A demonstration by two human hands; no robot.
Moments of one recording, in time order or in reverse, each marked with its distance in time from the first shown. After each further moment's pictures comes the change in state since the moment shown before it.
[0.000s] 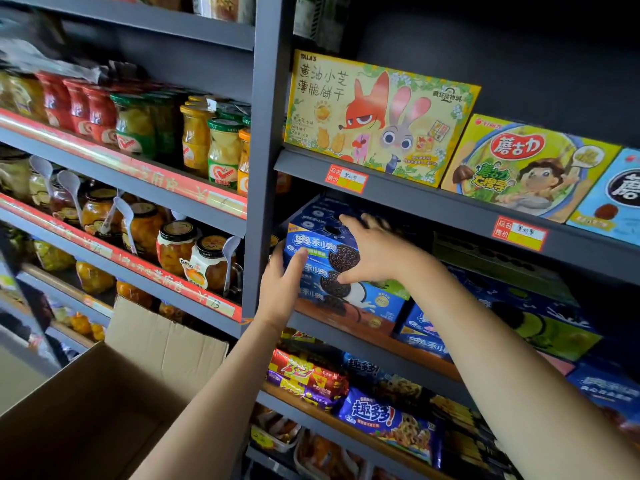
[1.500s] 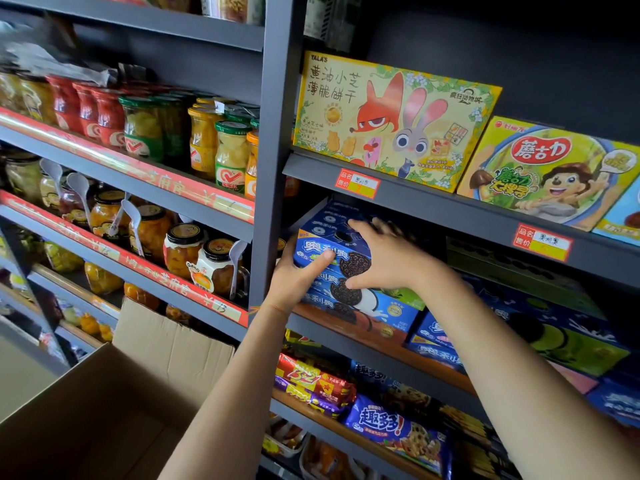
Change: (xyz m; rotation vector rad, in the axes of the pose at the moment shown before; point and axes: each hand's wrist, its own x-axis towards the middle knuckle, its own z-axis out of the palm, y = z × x) left_hand 0.033 -0.005 0.002 0.077 -0.068 -0.030; right_hand 0.003 0.004 0.004 0.032 0.026 0.004
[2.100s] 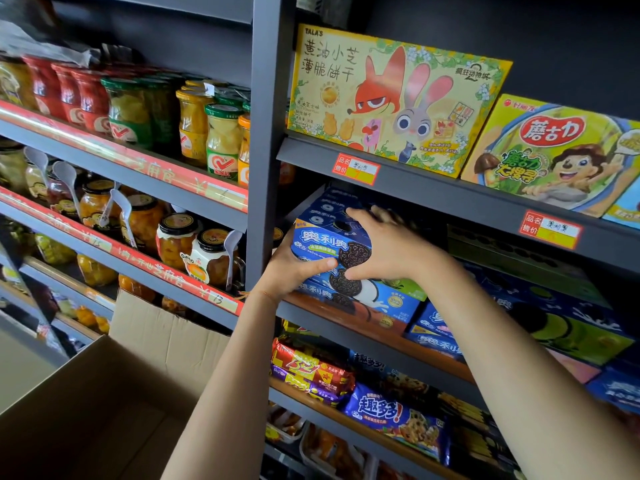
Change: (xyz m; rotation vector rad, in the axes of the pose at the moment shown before) left_hand 0.016 -0.007 -0.012 0.042 -0.259 0.029; right_hand 0.000 0.001 0.000 -0.009 0.018 -0.009
